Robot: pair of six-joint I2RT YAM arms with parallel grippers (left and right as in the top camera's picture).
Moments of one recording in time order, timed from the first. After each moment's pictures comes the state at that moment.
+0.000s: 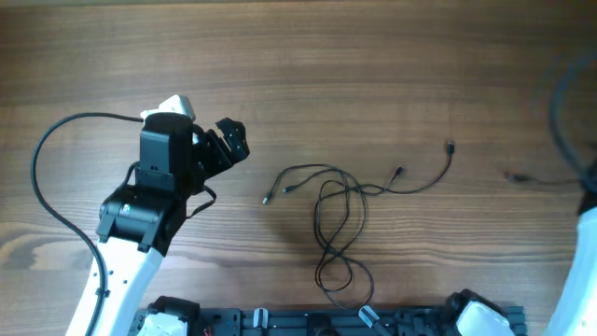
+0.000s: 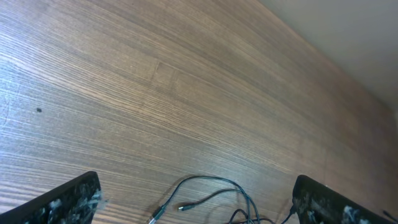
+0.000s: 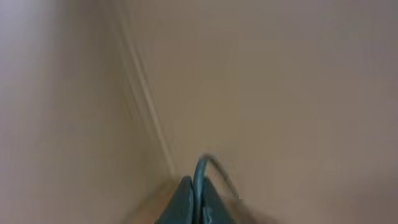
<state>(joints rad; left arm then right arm) -0.23 1.05 0.93 -0.62 0.04 -0.69 -0.59 1.20 1.14 0.06 0.31 0.25</state>
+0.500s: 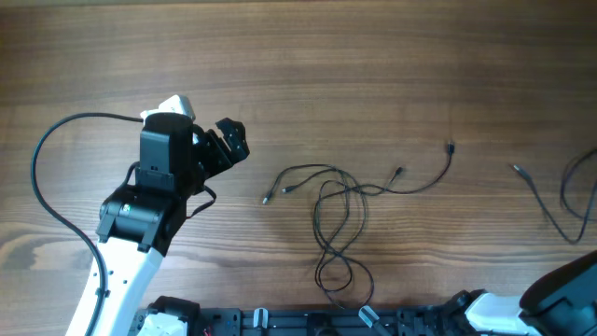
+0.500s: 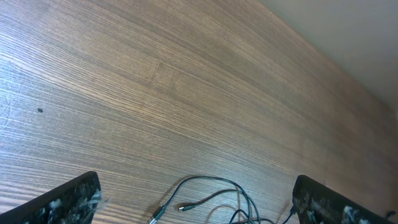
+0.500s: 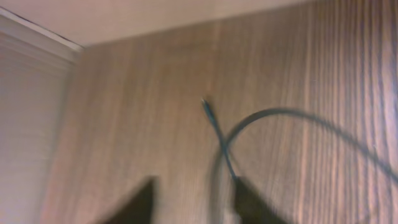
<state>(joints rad) -0.23 1.05 0.93 -0.62 0.03 -0.69 -0.84 1.57 1.14 -0.33 0.02 0.73</state>
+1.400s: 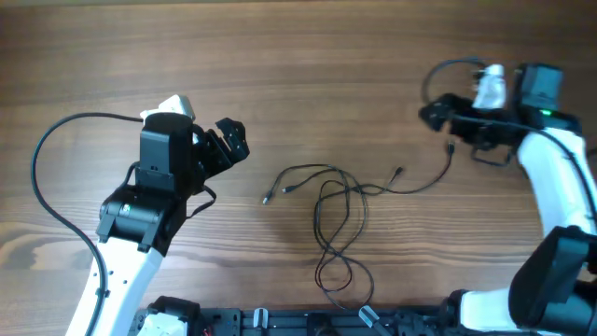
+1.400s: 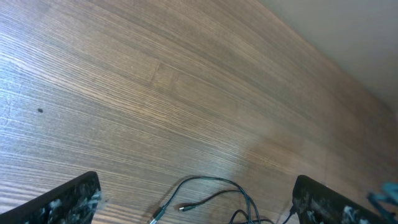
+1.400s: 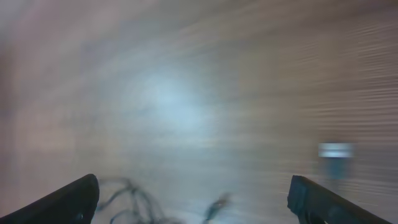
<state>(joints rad) -0.23 1.05 0.93 -0.62 0.03 -0.69 -0.19 1.60 1.12 -0.66 -0.56 0.11</state>
